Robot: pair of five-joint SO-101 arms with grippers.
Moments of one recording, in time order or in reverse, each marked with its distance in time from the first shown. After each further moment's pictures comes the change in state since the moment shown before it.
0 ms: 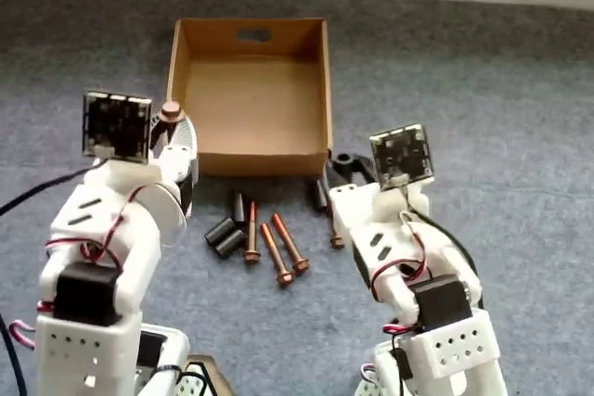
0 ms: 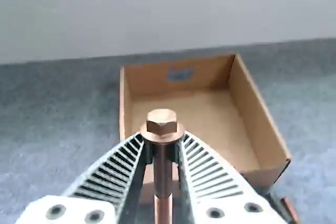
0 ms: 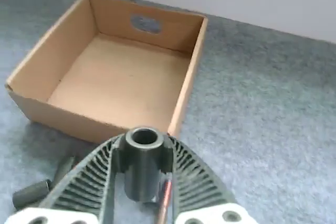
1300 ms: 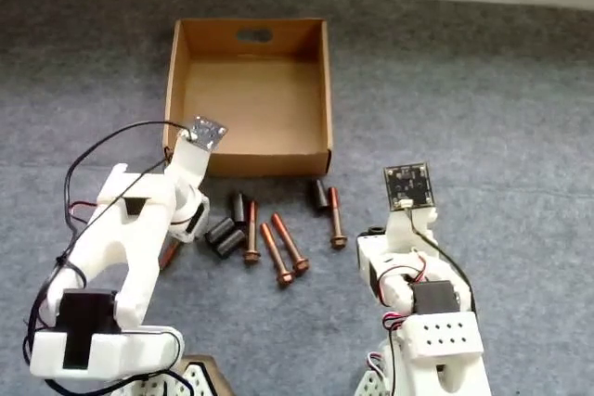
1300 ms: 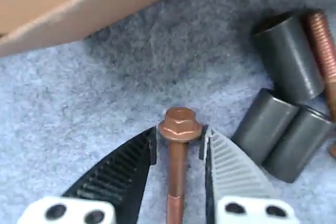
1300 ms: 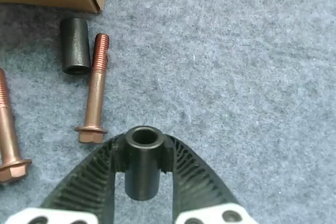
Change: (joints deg) left arm -6.3 63.7 1.8 0.4 -25.0; right arm 12.6 0.0 24.1 4.7 4.0
